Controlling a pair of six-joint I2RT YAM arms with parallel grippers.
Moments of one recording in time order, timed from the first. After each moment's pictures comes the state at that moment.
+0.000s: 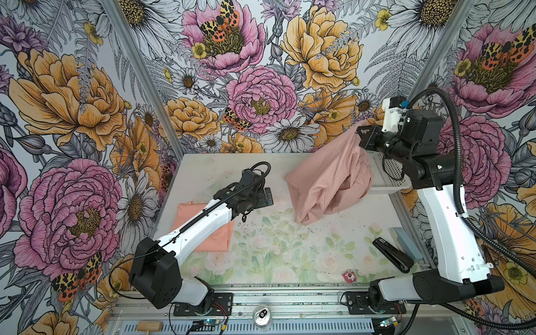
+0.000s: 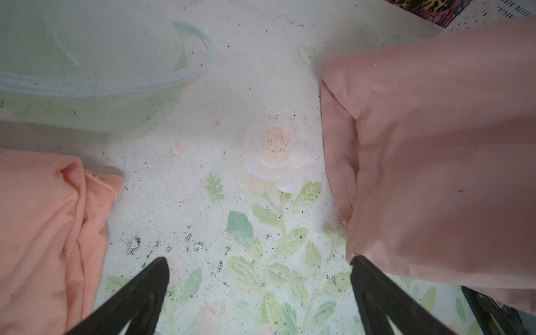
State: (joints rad) left arm -0.56 1.40 1.15 -0.63 -0.13 -0.68; right arm 0.25 1.42 1.98 -0.84 -0.20 0.33
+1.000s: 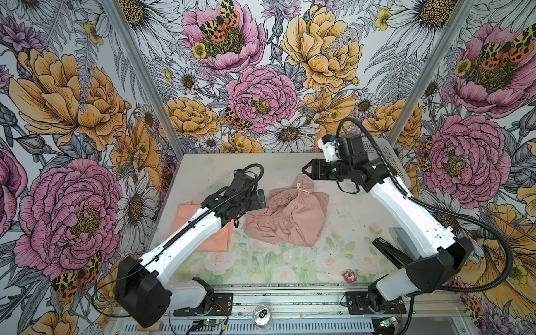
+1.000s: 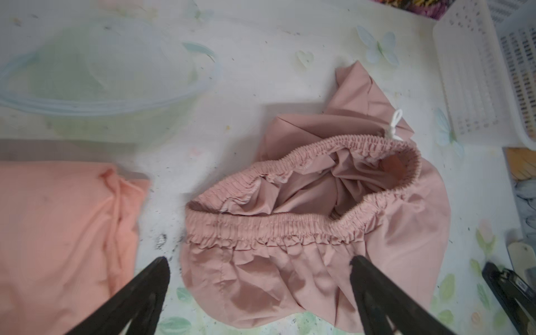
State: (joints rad) left arm -0.61 1.40 1.16 -0.66 -0.12 -0.55; right arm 0.37 1.45 1.58 -0.85 -0.29 0.38
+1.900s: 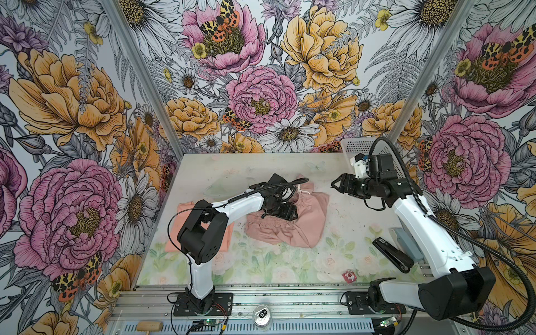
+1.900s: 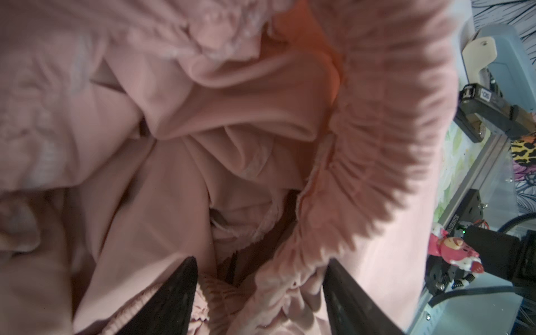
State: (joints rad) left arm -0.66 1.84 1.28 -0.55 0.39 -0.24; right arm 0.15 1.30 1.30 -0.86 -0.37 0.38
